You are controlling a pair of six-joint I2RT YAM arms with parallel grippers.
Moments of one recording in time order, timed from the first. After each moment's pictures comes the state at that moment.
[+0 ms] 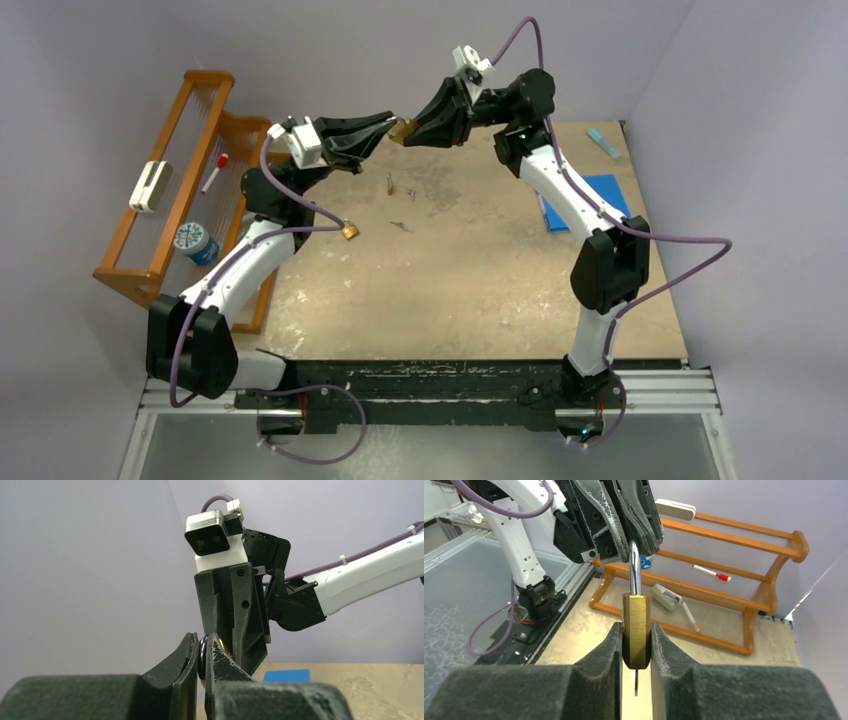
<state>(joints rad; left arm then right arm) -0.32 1.37 1.04 1.15 0.77 -0.26 0.44 1.89 1.80 0.68 -1.37 0.48</state>
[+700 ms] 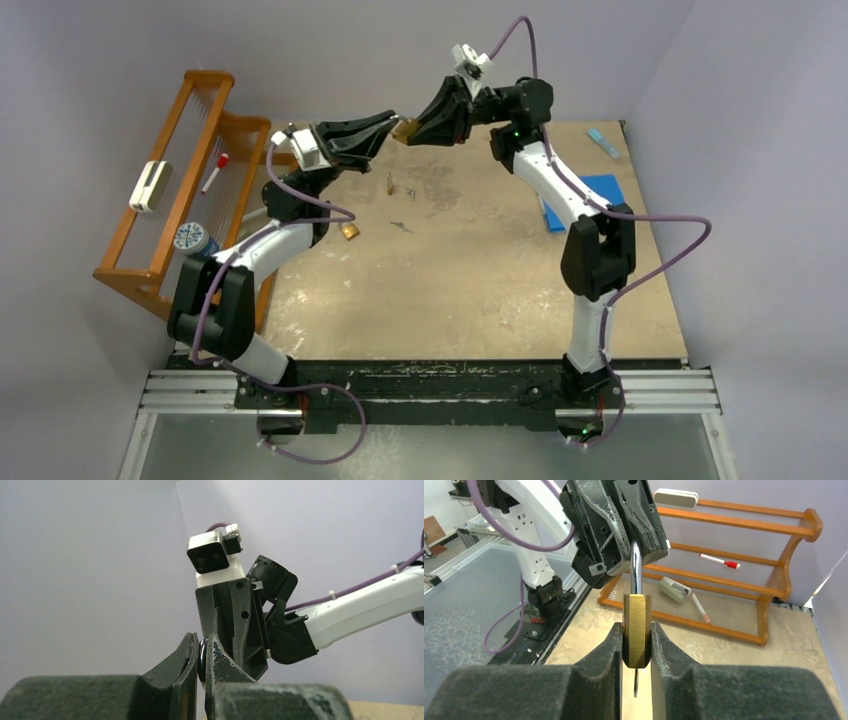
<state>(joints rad) -0.33 1.54 0.99 1.48 0.70 -0.38 0.42 1.98 1.83 0.93 -1.39 0.76</state>
